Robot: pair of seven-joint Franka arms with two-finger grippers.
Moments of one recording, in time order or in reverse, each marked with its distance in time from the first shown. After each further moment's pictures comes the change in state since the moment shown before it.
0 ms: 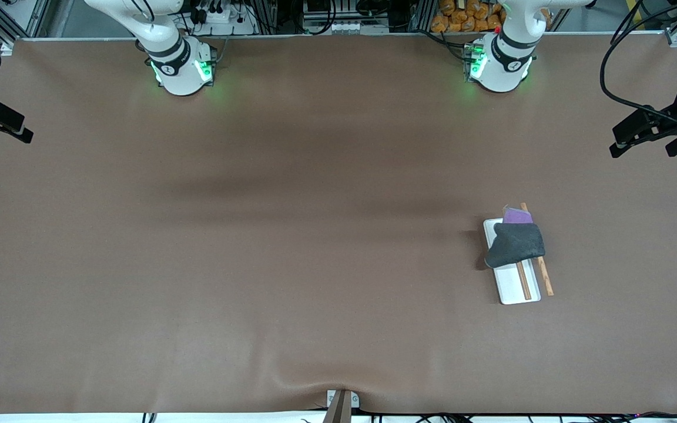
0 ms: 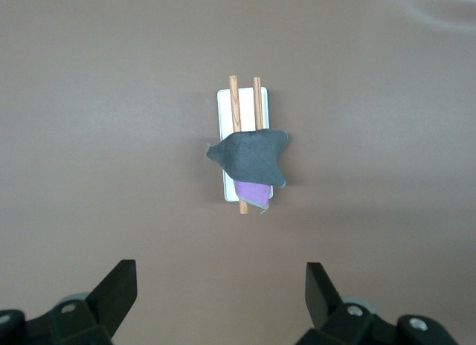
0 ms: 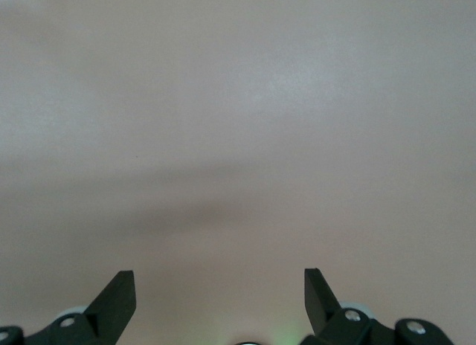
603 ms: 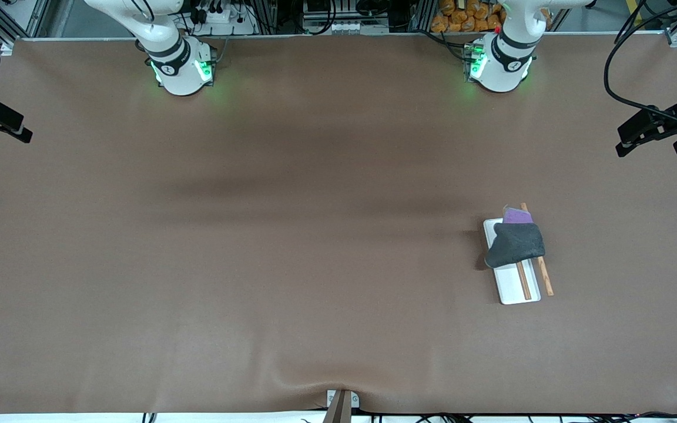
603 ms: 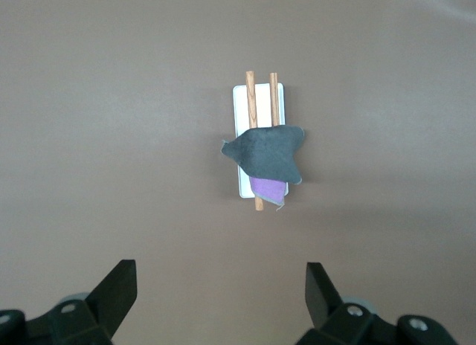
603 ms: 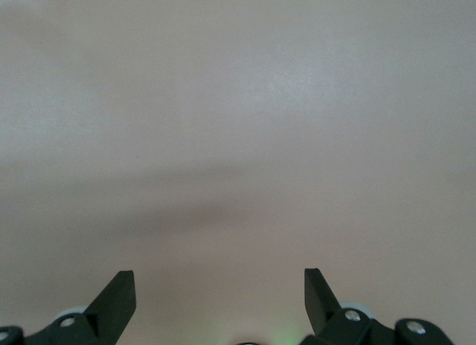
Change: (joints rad) left arm -0.002 -0.001 0.002 0.000 0.042 -0.016 0.000; right arm 0.000 0.000 0.000 0.002 0.000 0.000 0.000
